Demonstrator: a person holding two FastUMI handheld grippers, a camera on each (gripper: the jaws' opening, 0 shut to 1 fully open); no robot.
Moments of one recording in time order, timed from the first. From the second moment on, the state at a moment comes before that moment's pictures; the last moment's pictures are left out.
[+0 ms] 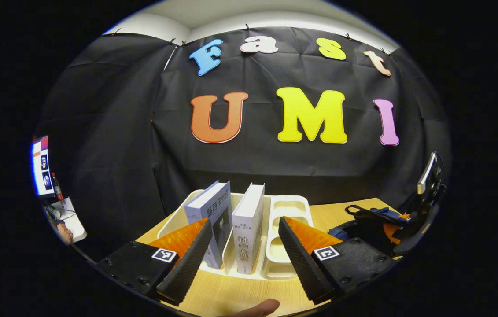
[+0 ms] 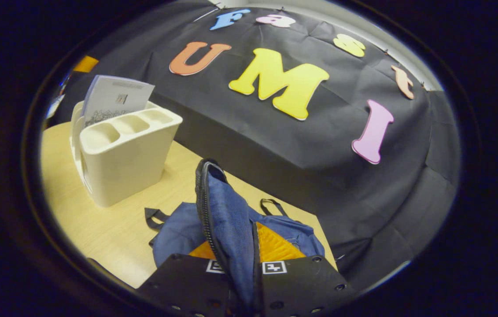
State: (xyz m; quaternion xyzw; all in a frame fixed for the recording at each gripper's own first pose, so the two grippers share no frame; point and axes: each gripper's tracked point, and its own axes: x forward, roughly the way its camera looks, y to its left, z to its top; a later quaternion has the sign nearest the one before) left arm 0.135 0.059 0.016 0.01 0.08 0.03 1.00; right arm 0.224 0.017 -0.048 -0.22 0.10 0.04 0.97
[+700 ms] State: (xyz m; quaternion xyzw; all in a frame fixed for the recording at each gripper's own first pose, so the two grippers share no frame) left arm 0.247 0.072 0.040 0.03 0.18 0.01 0.98; right arm 0.223 -0.087 0.004 -0.02 0.08 0.08 0.99
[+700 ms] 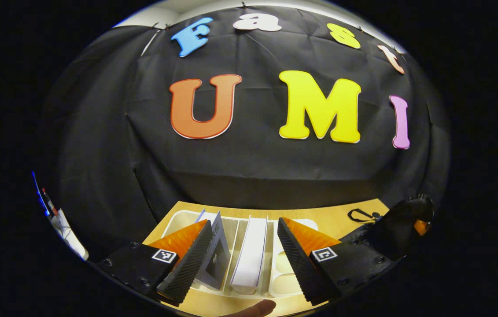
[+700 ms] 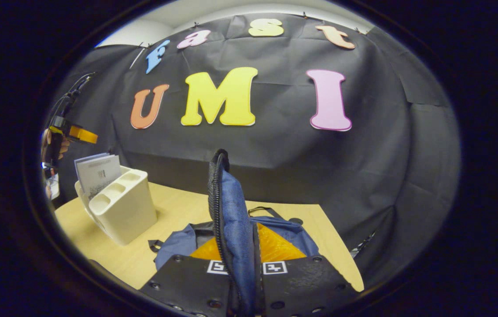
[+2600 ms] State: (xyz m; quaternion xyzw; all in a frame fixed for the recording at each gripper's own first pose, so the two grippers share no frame) left arm 0.206 0.044 -0.019 0.15 0.48 -0.04 0.86; right arm 0.215 -0.103 -0.002 0.00 0.06 0.11 0.99
